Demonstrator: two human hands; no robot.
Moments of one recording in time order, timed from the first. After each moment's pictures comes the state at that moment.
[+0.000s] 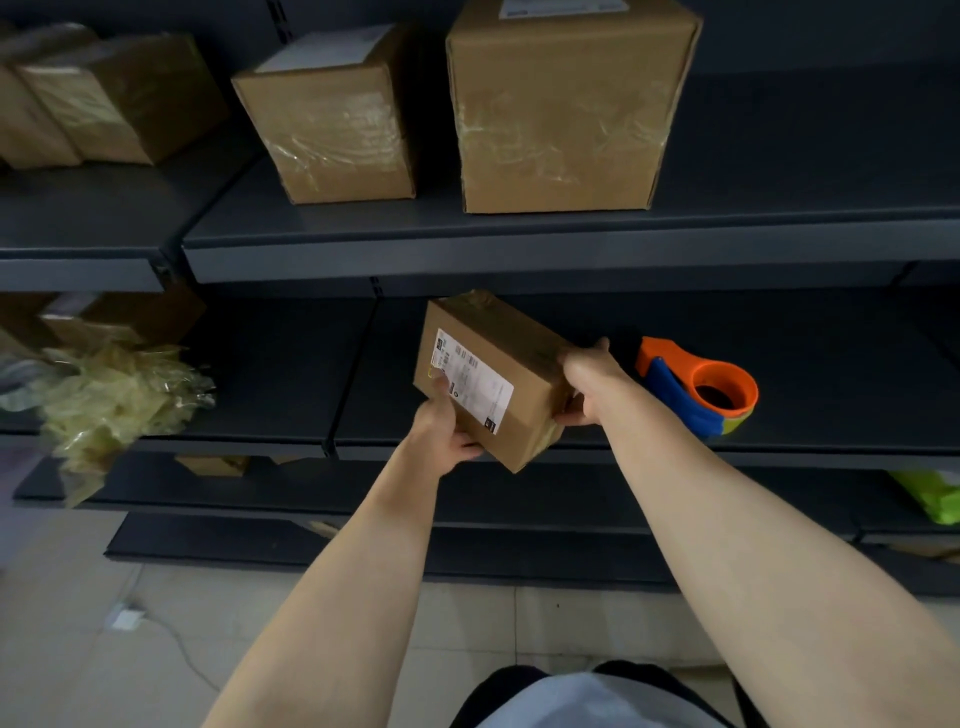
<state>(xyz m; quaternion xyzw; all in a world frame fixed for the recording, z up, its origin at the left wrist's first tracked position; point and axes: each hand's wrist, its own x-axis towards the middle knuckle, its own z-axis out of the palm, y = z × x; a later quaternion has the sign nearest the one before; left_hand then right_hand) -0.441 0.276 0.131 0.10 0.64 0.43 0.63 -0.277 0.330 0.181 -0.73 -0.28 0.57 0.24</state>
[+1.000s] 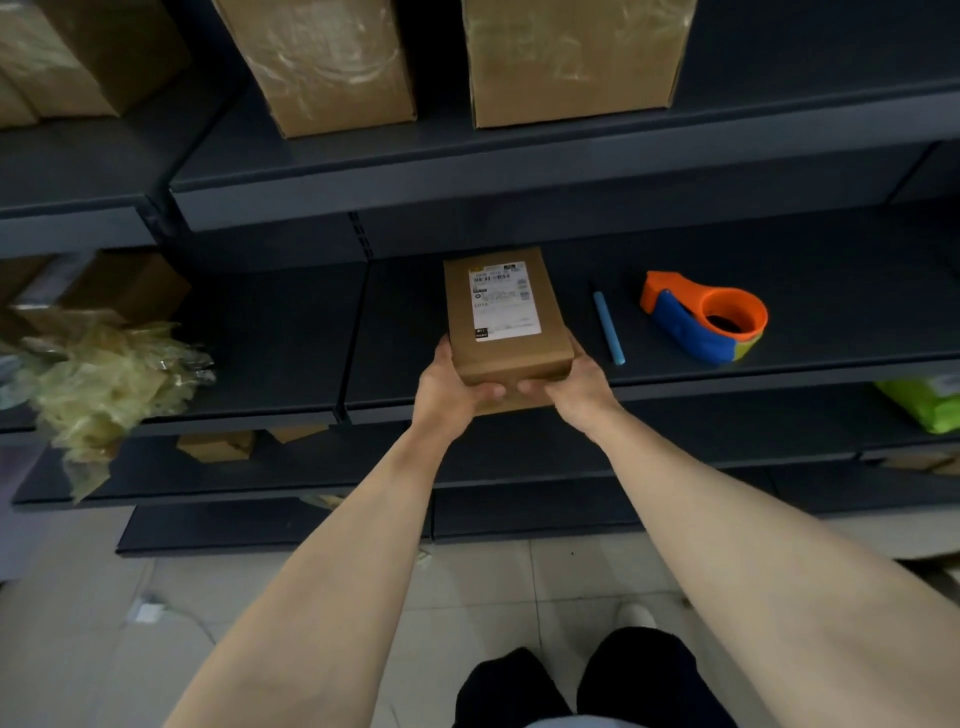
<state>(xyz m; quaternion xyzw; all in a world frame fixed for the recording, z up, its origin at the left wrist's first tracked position) -0.465 0.247 0.108 0.54 0.69 0.32 0.37 -0.293 0.259 0.099 -0.61 -0.50 0.52 0.33</state>
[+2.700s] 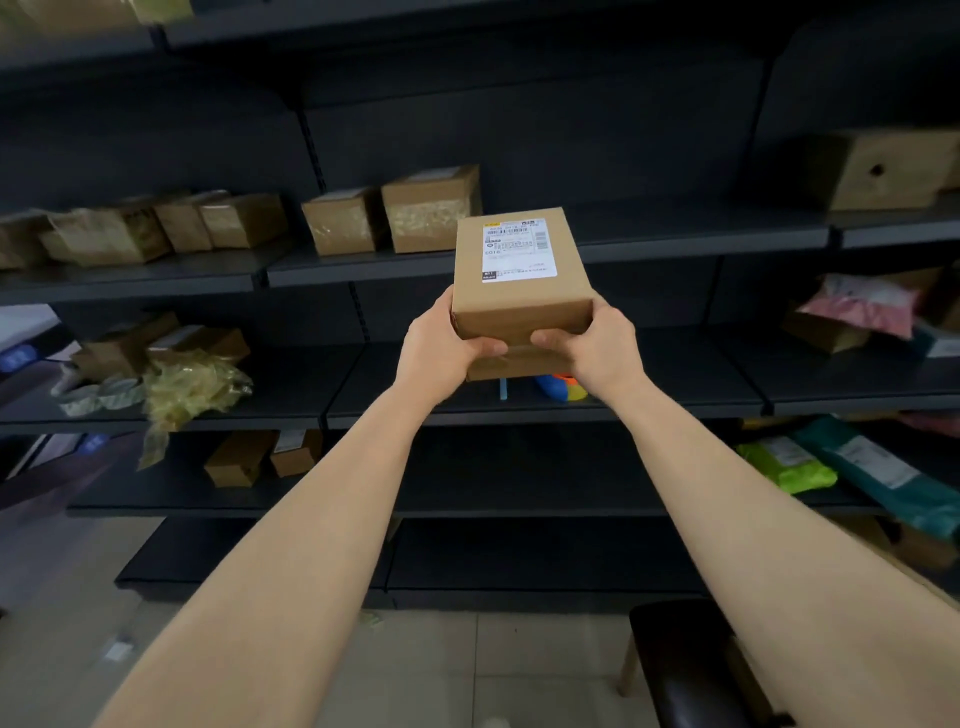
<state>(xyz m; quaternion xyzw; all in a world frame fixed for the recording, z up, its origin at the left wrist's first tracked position) -0.274 0.022 0.319 0.66 0.56 0.46 0.19 -0.083 0.043 0.304 -0.47 -0.65 0.29 0.52</state>
